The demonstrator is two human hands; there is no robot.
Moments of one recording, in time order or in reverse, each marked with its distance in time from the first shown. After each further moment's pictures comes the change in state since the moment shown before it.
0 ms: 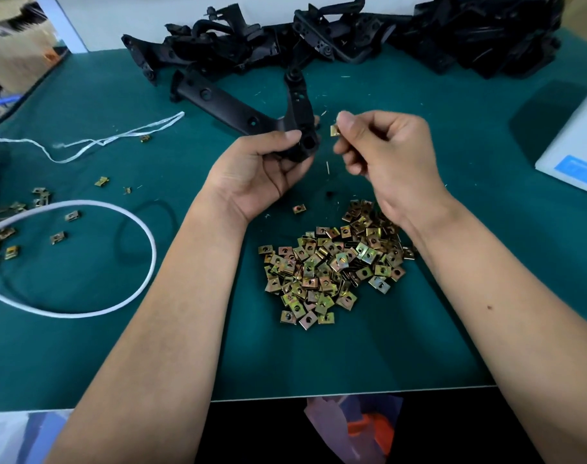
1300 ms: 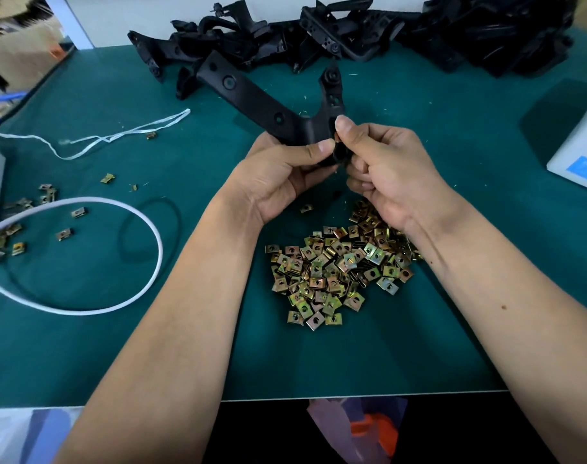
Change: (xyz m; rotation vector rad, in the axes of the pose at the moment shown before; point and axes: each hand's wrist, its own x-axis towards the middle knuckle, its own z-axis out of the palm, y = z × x) left_hand -0.002 -0.007 0.015 0.214 -0.038 0.070; right_hand -0.002 -0.001 0.008 0.127 -0.055 0.252
